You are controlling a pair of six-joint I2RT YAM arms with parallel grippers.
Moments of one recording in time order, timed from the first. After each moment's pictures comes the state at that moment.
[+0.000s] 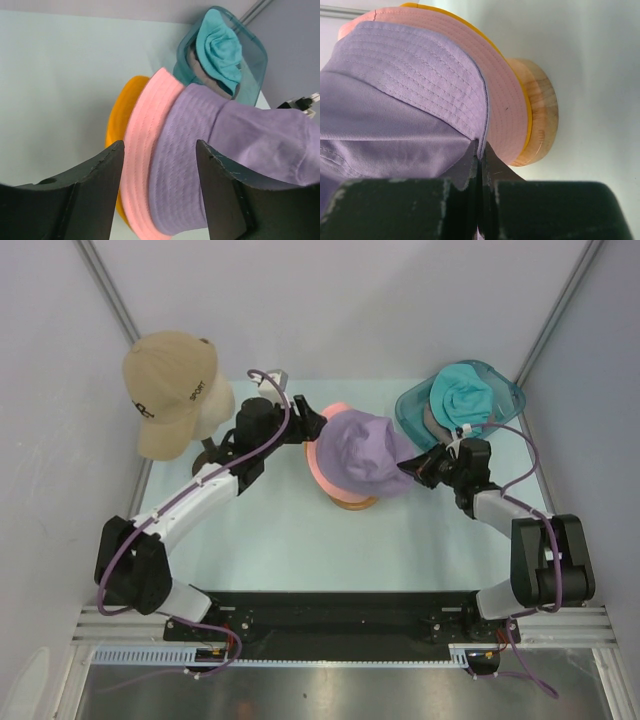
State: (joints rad) left arm -0.50 1.44 1.11 0.09 0.04 -0.47; right arm 0.09 1.47 0.66 0.36 -0.55 0.98
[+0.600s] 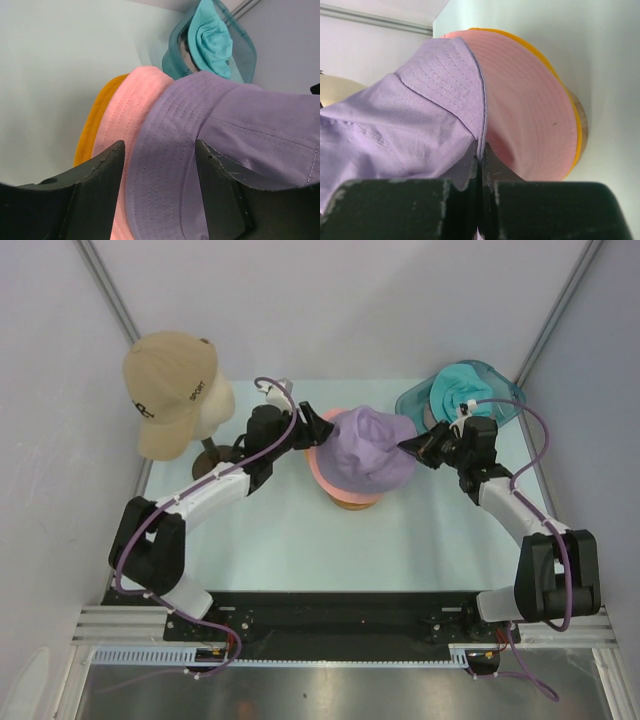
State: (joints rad) left arm -0.50 1.58 1.09 0.23 0.12 -0.59; right arm 0.11 1.38 0.85 0.15 -0.50 0.94
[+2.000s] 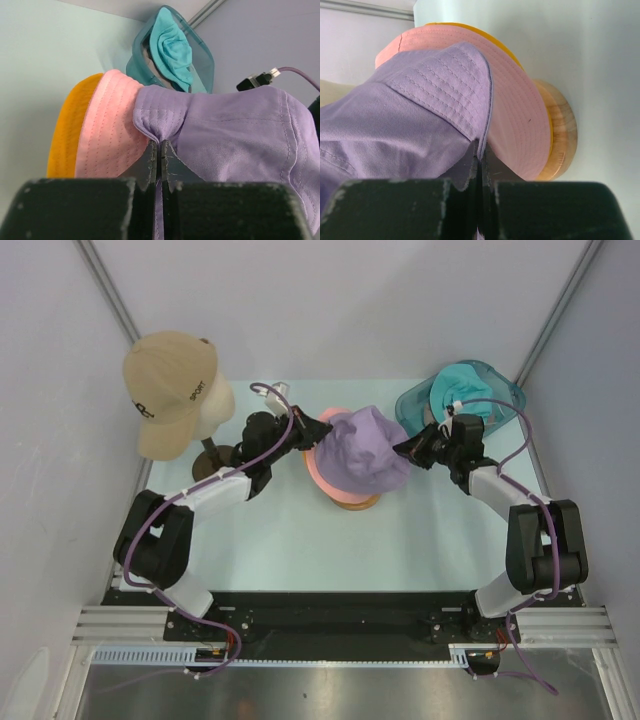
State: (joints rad) left arm -0.46 1.61 0.98 0.54 0.27 -0.71; right arm 0.12 1.55 0.90 0.17 -0.53 0.91
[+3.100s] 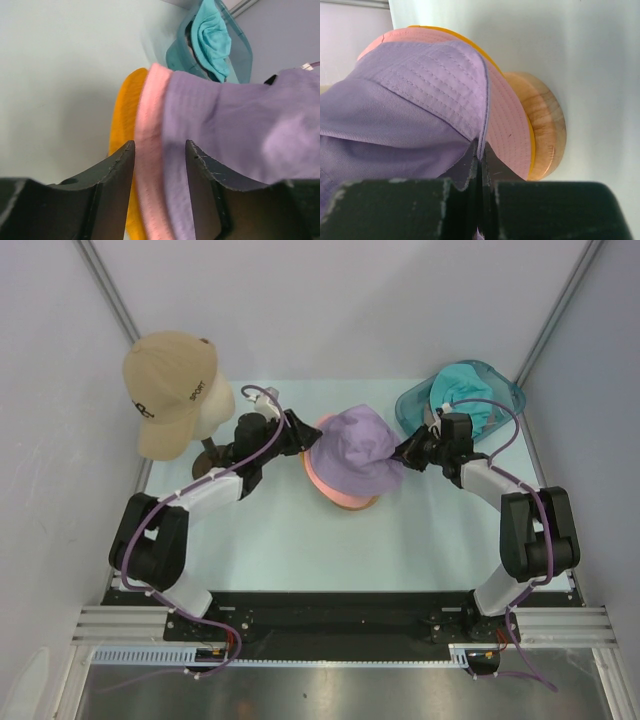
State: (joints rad) left arm -0.40 1.59 0.96 0.40 0.24 -0.65; right arm 0.17 1.63 0.97 0.07 -0.50 0.87
